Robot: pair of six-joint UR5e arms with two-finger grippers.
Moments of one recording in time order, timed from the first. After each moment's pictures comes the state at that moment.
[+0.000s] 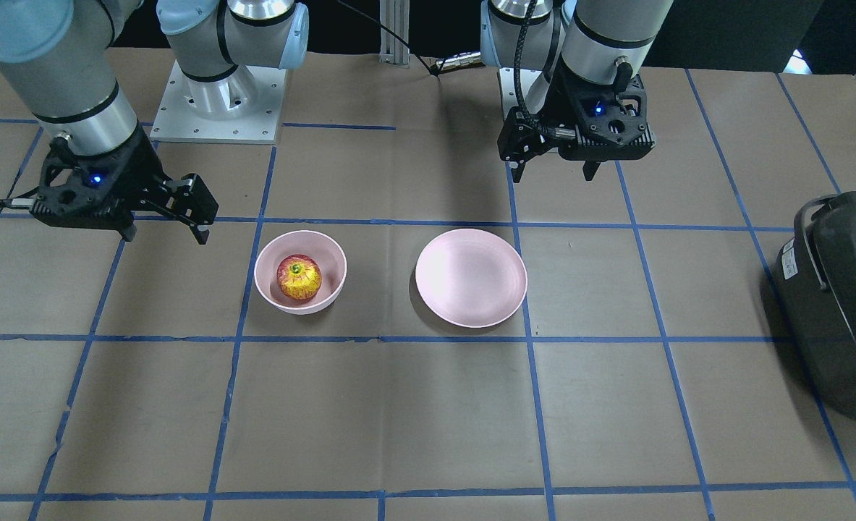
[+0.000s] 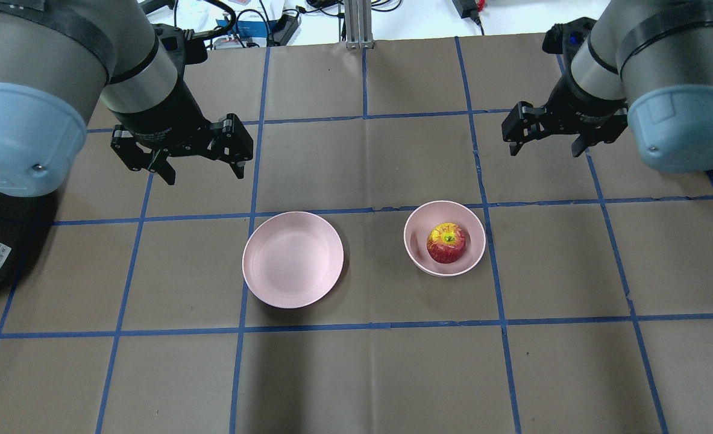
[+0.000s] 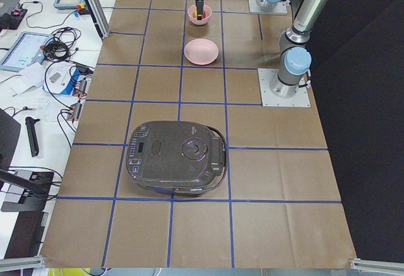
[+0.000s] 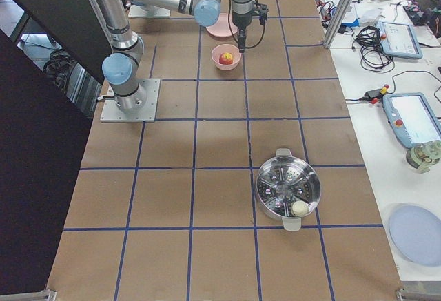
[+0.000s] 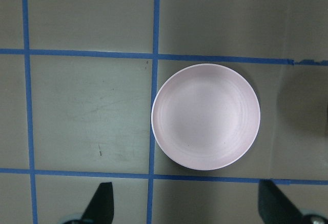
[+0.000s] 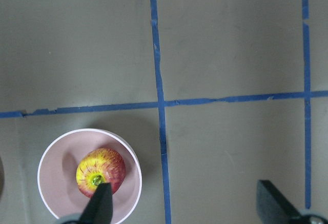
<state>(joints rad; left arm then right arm) -1.66 -1.53 -1.64 -1.55 1.58 -0.14 1.49 -1.57 1.73 -1.83 -1.53 -0.02</state>
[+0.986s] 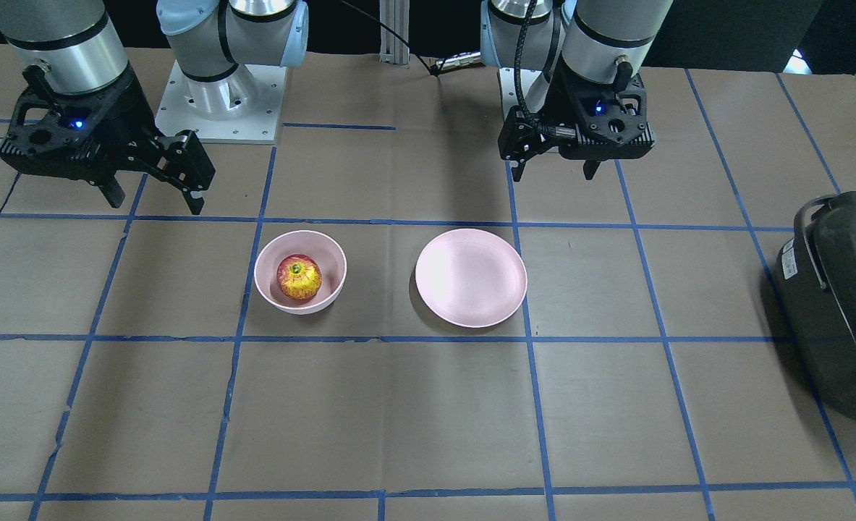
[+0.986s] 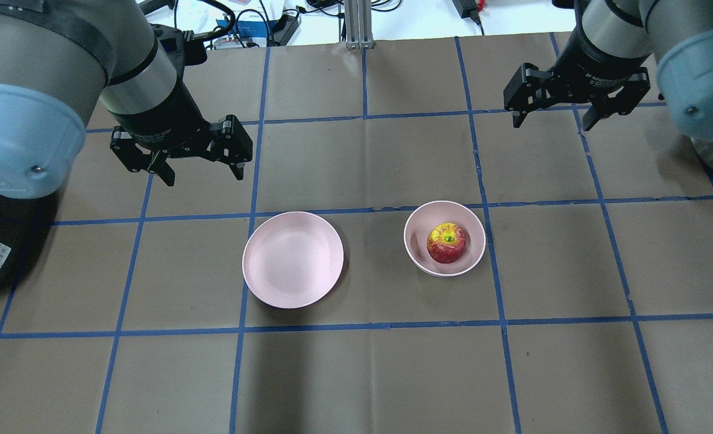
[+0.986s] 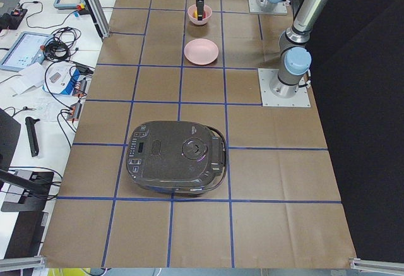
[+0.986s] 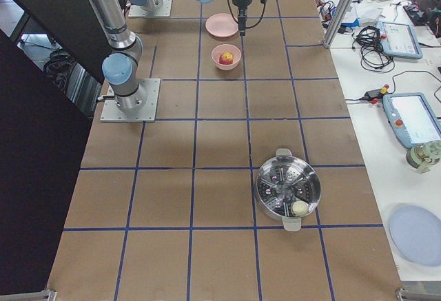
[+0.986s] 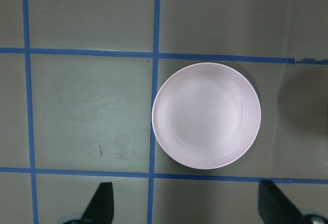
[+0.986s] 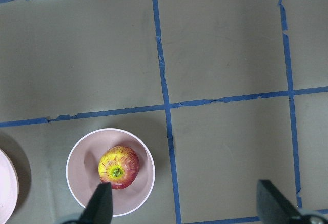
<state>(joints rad) -1.66 -1.53 -1.64 -1.55 1.58 -0.14 1.53 -1.59 1.64 -1.73 -1.56 0.06</state>
